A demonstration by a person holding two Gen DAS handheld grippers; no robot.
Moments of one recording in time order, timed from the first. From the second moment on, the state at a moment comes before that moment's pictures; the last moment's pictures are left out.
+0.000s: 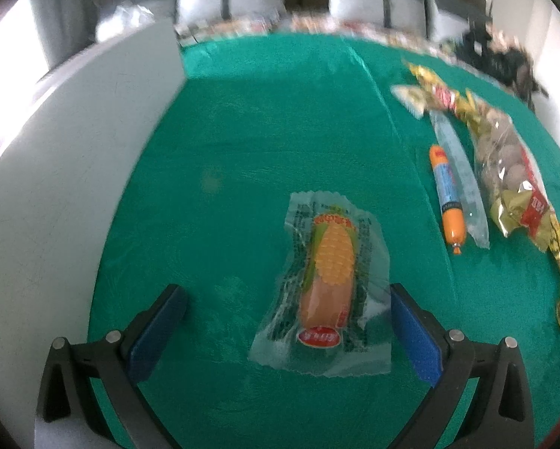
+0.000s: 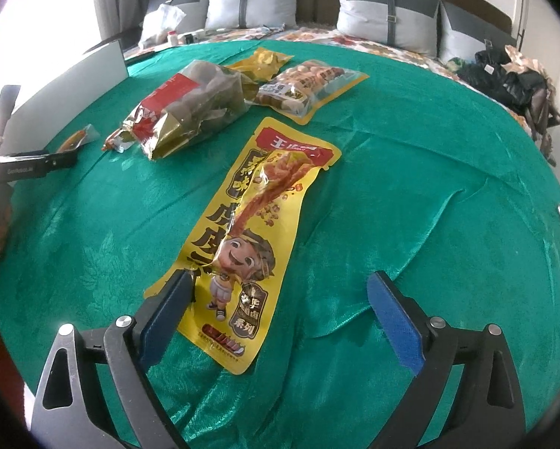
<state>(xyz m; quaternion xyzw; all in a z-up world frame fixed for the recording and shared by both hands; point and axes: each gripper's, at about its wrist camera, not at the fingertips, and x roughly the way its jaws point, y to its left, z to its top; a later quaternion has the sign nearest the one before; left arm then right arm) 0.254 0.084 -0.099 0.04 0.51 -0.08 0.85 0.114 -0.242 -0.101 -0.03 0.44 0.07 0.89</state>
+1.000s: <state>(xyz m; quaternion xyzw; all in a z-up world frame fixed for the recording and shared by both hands) 0.142 0.093 -0.091 -0.08 0.47 -0.14 0.87 0.204 -0.194 -0.092 -0.03 0.58 0.01 0.81</state>
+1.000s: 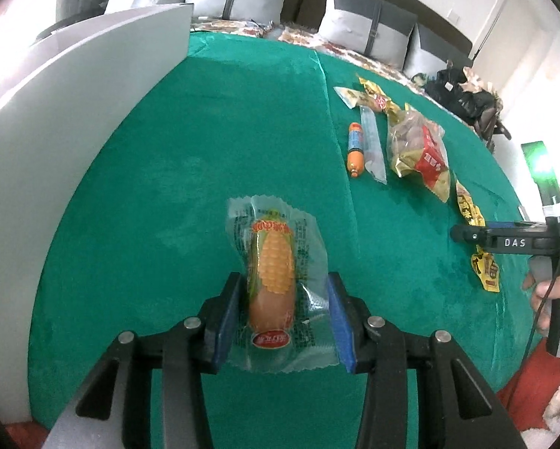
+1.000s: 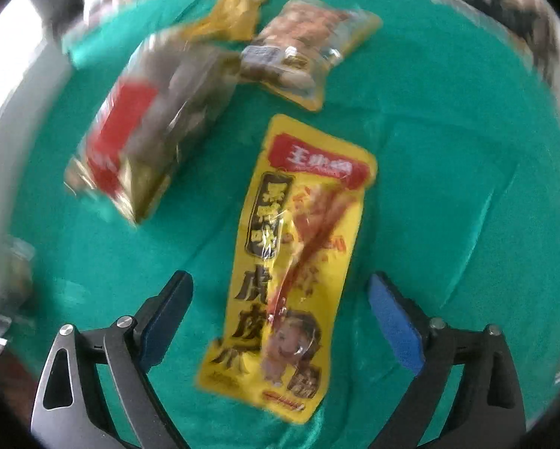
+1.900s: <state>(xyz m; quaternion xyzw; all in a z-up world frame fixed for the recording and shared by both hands) 0.137 0.122 -0.077 -0.18 0.44 -0.19 0.86 0.139 -0.222 -0.050 0.17 0.54 0.09 0.82</state>
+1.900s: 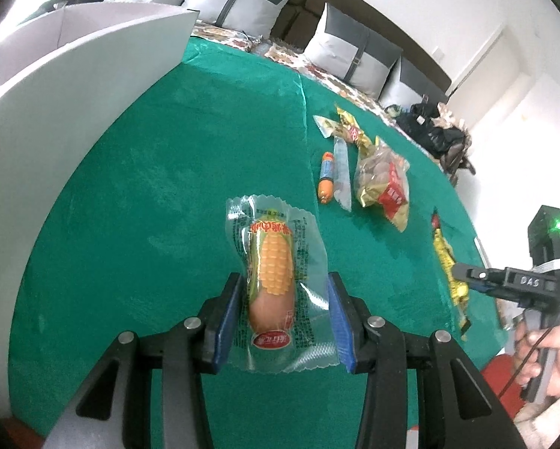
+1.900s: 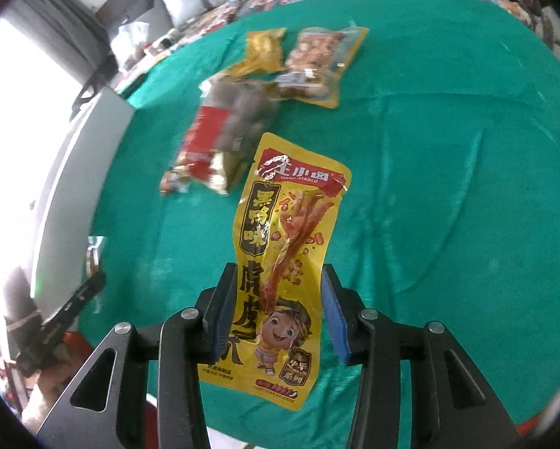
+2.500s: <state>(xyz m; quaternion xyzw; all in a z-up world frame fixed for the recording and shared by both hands) 0.129 0.172 -0.014 -0.29 0.39 -0.21 0.85 0.165 -0.151 -0.024 0.13 0.52 0.15 0.83</state>
